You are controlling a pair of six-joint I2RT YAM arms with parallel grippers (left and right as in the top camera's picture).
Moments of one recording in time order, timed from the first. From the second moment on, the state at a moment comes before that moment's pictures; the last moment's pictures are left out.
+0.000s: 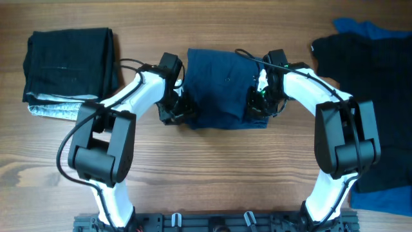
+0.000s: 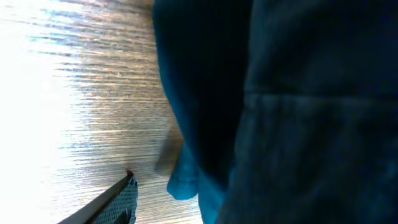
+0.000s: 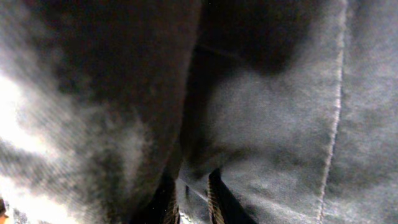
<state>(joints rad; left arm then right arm) -0.33 2.00 1.28 -0.86 0.36 -0.52 0.21 2.01 1.25 -0.78 -0.45 0.42</state>
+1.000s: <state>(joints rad) -0.33 1.98 1.23 -0.81 0.32 -0.55 0.25 1.79 1.16 -0.70 -0.41 0.58</state>
